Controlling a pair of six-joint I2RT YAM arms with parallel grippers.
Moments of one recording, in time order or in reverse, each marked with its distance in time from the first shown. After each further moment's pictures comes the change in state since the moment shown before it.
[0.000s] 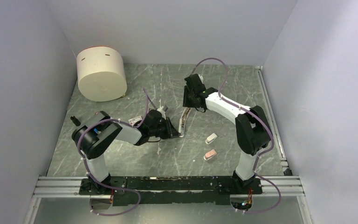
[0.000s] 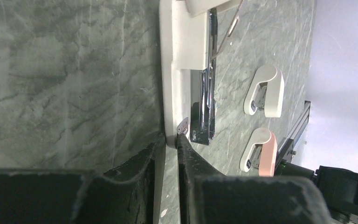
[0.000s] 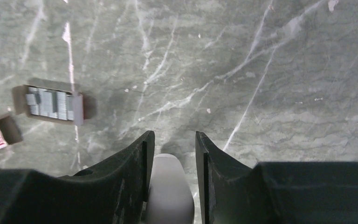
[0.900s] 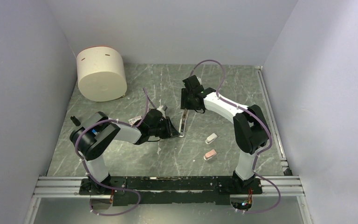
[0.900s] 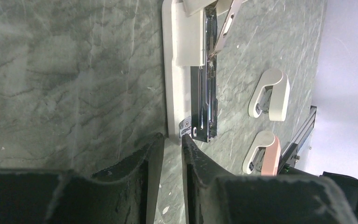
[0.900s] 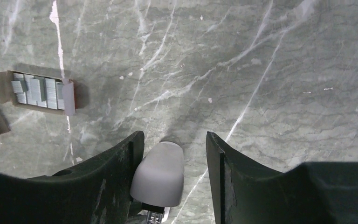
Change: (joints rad) left arm 0.001 -0.026 0.014 -0.072 -0.030 0.001; right arm 0.013 0.035 0.006 -0.056 -0.005 -0.008
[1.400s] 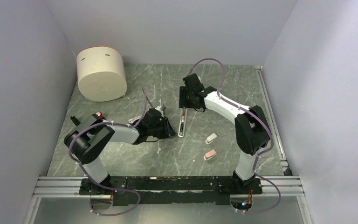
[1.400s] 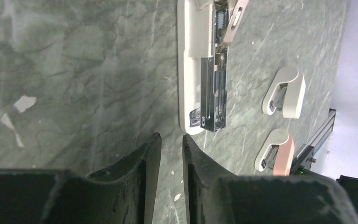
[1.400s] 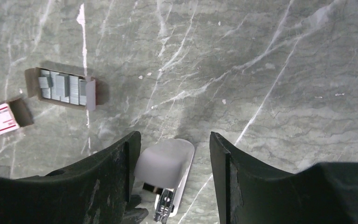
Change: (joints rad) left arm 0.001 -0.058 0.000 -0.098 -0.041 0.038; right arm 0.003 -0.008 0.025 -0.001 -0.043 0.000
